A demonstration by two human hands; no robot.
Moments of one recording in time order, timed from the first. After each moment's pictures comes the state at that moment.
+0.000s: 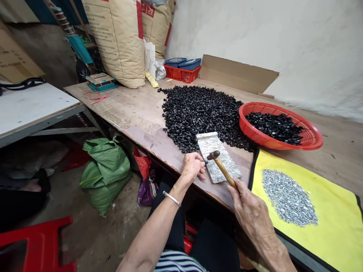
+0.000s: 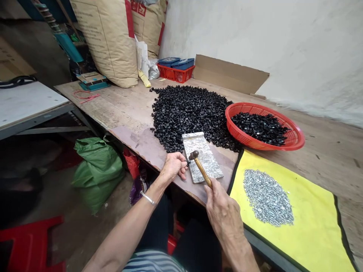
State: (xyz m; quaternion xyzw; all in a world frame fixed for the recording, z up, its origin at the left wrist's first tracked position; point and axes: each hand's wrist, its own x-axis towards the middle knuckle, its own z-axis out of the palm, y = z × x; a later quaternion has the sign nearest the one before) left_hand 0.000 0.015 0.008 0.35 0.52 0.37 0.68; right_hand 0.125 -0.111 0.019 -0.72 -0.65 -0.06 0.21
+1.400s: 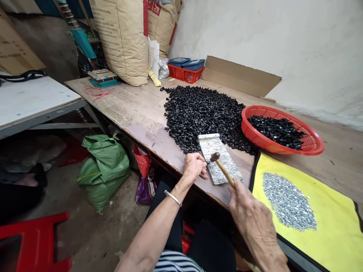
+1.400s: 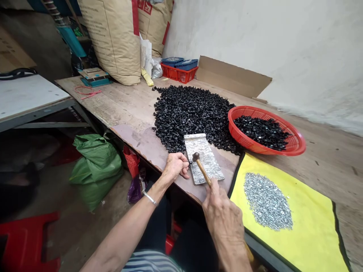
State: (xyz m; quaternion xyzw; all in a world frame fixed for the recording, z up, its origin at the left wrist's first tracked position) left_hand 0.001 0.018 0.001 0.36 0.51 0.37 0.69; right_hand 0.110 -0.114 0.031 -0.70 -0.67 -0.22 0.07
